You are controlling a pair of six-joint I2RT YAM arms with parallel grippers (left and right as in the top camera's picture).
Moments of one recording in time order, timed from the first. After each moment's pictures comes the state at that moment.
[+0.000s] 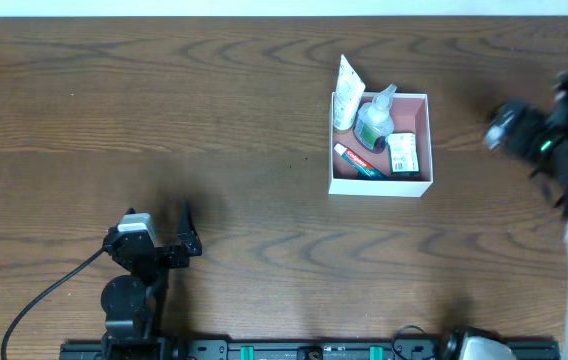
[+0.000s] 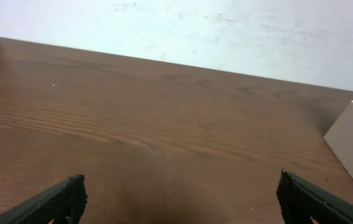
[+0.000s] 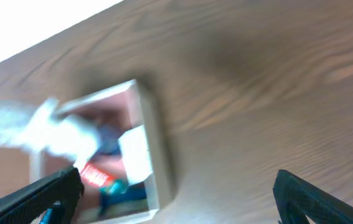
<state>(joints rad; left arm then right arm) 0.00 0.01 0.07 -0.24 0.00 -0.17 -0.21 1.19 1.24 -0.86 -0.18 0.23</state>
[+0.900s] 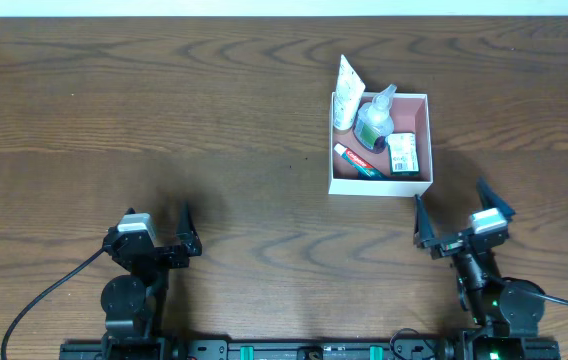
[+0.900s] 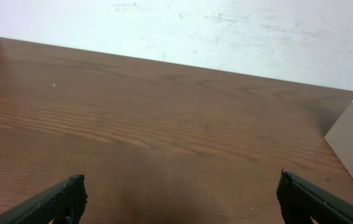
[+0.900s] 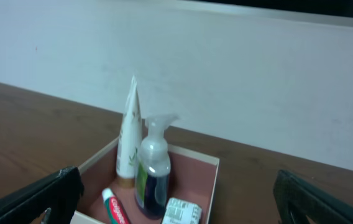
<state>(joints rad) 0.00 0.01 0.07 -0.24 0.00 -0.17 0.00 0.15 0.05 0.19 -0.28 -0.06</state>
